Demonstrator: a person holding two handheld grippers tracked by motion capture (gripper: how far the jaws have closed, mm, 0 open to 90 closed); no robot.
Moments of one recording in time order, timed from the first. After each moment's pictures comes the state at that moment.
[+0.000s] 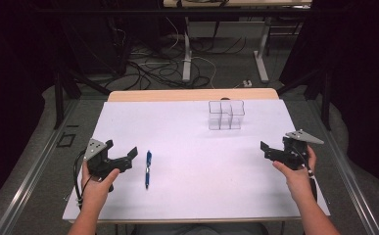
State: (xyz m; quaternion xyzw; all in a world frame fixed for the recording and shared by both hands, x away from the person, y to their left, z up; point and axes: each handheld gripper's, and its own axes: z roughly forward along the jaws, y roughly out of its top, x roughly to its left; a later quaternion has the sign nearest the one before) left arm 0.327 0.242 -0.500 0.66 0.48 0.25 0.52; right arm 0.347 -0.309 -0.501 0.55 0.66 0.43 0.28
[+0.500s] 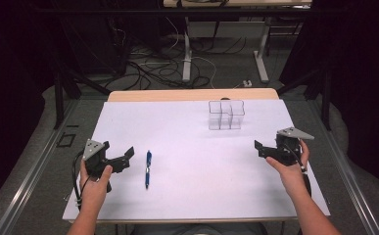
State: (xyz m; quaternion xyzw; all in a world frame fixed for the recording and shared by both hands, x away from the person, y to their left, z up) left arm 0.330 0.250 -0.507 0.65 0.51 0.26 0.50; right arm 0.360 -0.293 -0.500 0.52 0.69 0.42 0.28
